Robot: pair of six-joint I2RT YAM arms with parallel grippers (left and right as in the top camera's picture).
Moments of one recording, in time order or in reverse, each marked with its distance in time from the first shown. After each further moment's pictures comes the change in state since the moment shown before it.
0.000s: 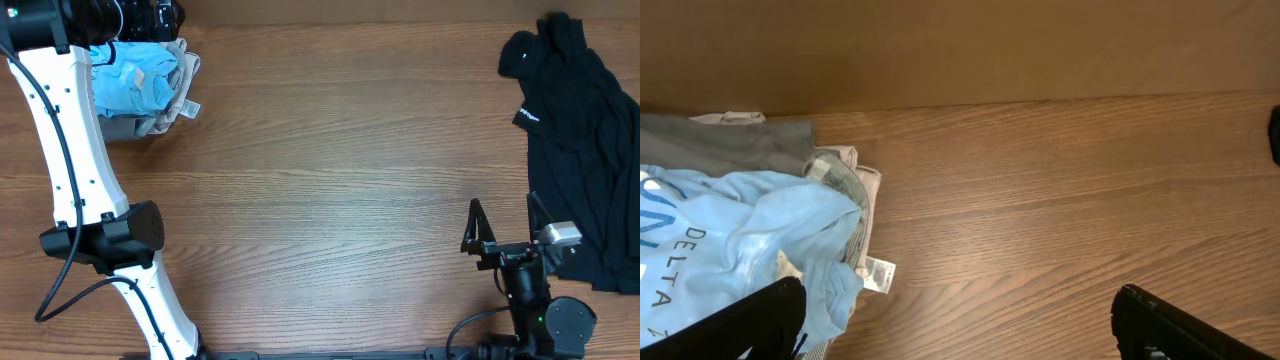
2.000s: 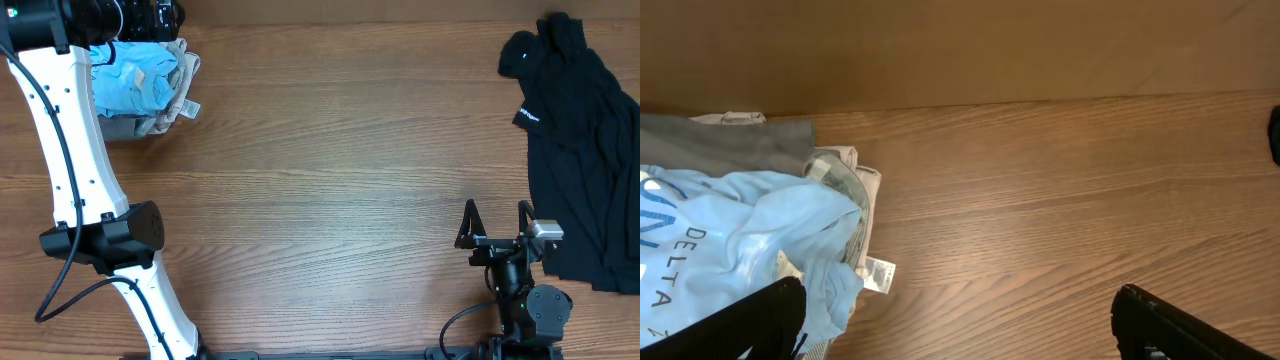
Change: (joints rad) left arm 0.000 0.000 0.000 0.000 0.000 0.000; right arm 0.023 -0.004 -0.174 0.071 0.114 0.000
